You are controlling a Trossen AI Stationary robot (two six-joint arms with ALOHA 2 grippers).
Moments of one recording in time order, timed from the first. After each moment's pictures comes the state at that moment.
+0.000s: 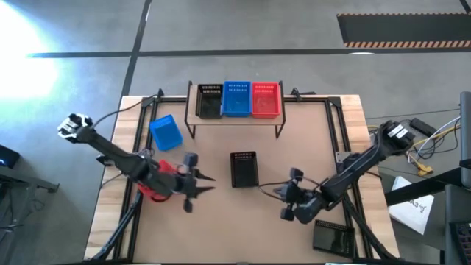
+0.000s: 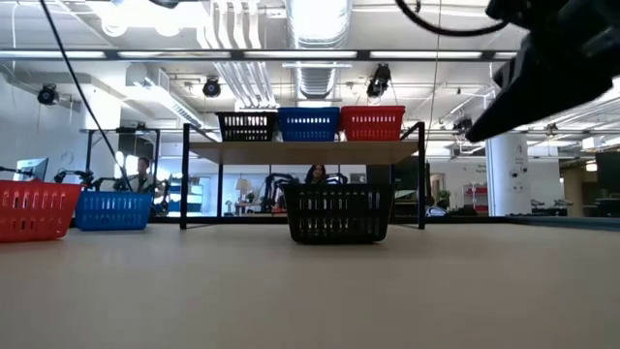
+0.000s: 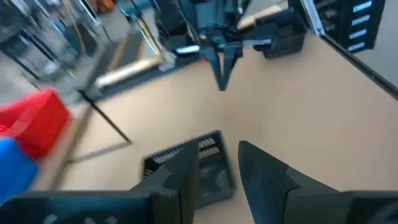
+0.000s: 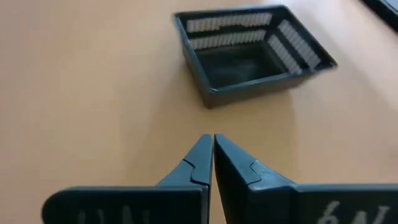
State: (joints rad) left arm -0.53 1.14 0.82 -0.10 -0.55 0.11; right arm 0.65 1.49 0.77 -0.25 0.71 0.62
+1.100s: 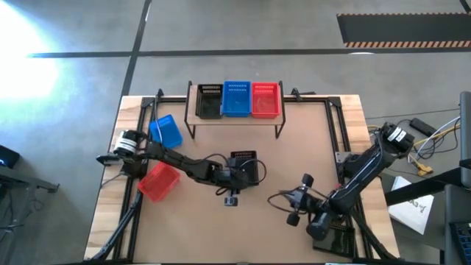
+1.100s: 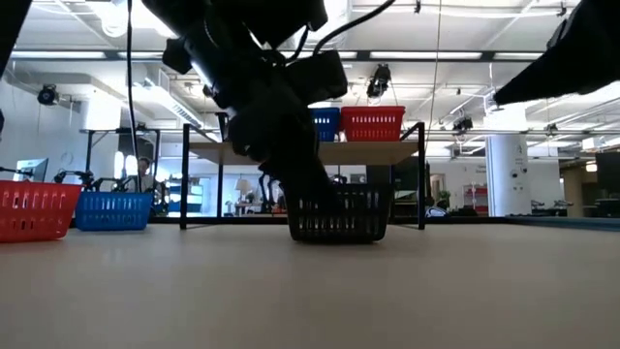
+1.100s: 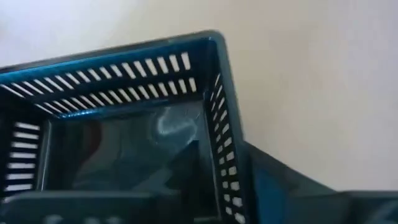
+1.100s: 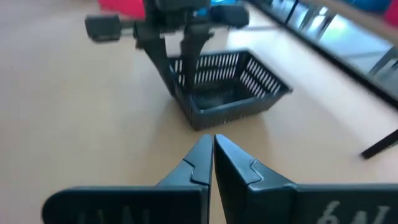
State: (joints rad) left arm -0.20 1.88 1.15 -0.11 -0.16 -0.04; right arm 0.83 1.54 0.79 -0.35 1.03 0.86
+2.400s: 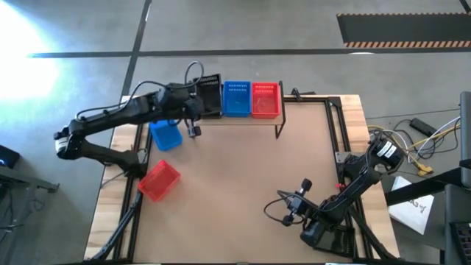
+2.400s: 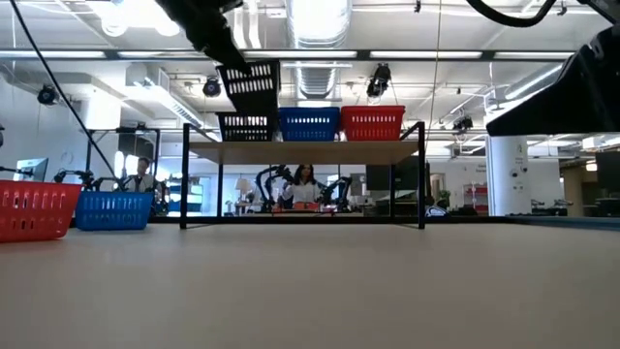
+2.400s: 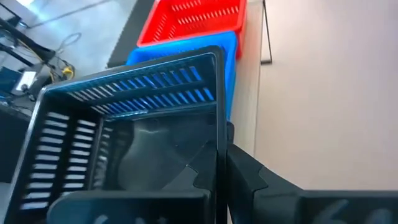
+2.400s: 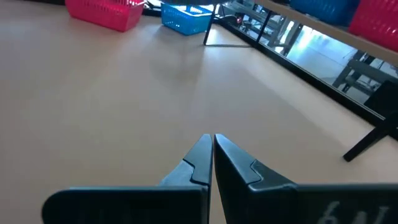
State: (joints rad) left arm 0.39 1.17 1.18 -0.59 -0.10 0.43; right arm 0.86 1.74 0.80 -0.30 1.23 0.99
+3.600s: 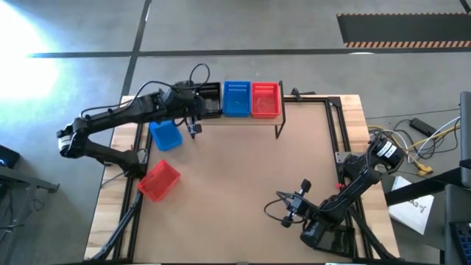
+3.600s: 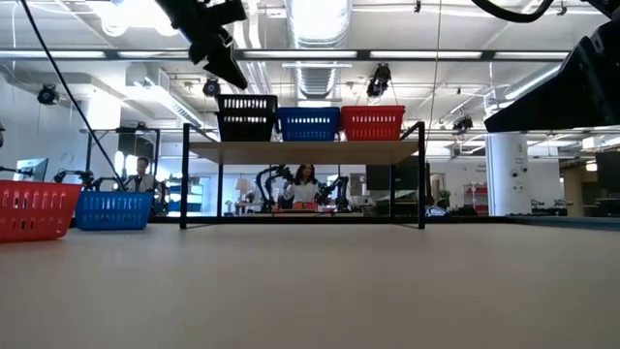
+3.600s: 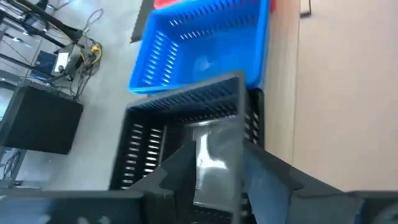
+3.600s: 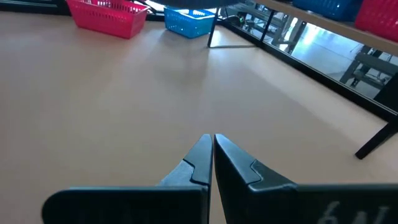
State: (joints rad) left arm 0.39 1.21 1.20 -0.63 -0.27 0.51; right arm 0.86 1.74 0.80 -0.25 1.23 0.99
